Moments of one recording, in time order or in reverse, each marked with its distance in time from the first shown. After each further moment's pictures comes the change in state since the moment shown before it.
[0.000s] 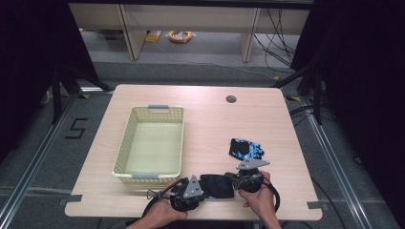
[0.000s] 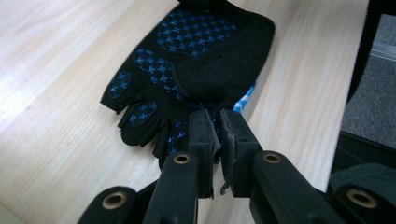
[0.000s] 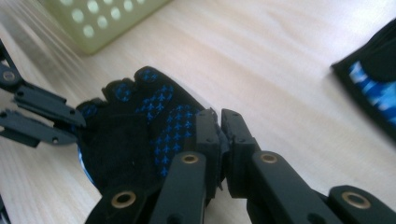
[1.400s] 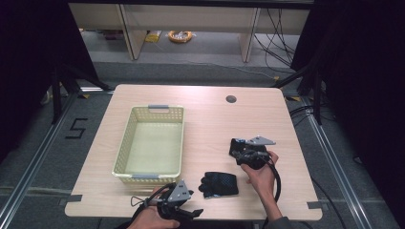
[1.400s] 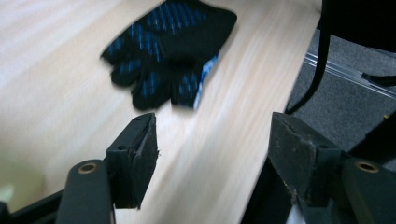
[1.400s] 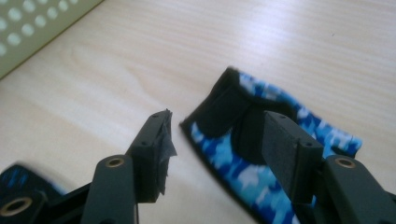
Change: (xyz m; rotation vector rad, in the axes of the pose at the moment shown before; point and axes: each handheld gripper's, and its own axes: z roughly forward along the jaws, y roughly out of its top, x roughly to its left) left arm -0.008 -0.023 -0.037 -0.037 -0.068 -0.147; right arm -0.056 0.038 0.014 -0.060 -0.300 0.133
